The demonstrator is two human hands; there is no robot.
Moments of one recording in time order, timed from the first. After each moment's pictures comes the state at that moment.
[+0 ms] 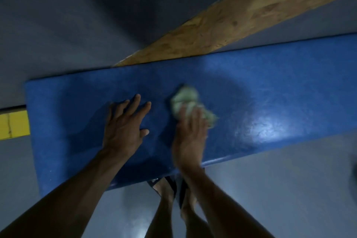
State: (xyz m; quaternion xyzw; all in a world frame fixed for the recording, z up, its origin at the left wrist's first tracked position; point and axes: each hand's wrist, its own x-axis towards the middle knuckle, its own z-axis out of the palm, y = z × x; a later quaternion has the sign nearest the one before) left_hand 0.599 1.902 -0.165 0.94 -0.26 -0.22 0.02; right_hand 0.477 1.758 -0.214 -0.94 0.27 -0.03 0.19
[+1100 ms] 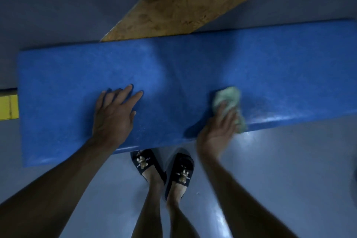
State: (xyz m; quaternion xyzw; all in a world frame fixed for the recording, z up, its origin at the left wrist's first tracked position) left_hand 0.524 1.888 -0.163 0.96 -0.26 -0.08 0.06; right_hand 0.380 1.665 -0.220 -0.90 0.41 -0.08 0.16
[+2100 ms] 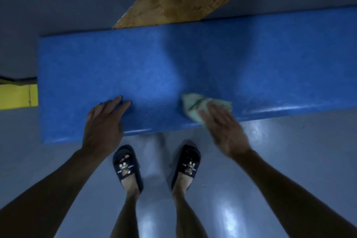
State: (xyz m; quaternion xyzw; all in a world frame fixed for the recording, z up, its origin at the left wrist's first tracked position) left_hand 0.469 1.954 -0.158 0.97 -0.20 -0.14 0.07; right_hand 0.330 1.612 -0.211 -0.98 -0.05 0.02 0.17
